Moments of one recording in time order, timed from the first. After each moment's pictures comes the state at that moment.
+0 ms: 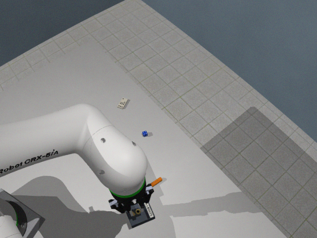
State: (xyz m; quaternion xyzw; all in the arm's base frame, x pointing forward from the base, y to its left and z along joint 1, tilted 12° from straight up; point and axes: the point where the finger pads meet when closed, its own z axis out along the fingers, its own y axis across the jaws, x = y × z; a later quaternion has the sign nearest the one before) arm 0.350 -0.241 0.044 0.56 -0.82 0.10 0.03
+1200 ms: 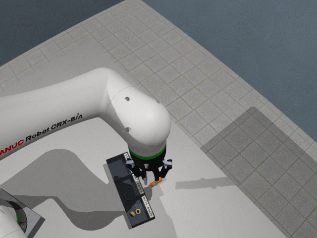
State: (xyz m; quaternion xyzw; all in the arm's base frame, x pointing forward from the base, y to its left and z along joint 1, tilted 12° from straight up) arm 0.446 -0.206 0.079 0.37 -0.92 0.10 0.00
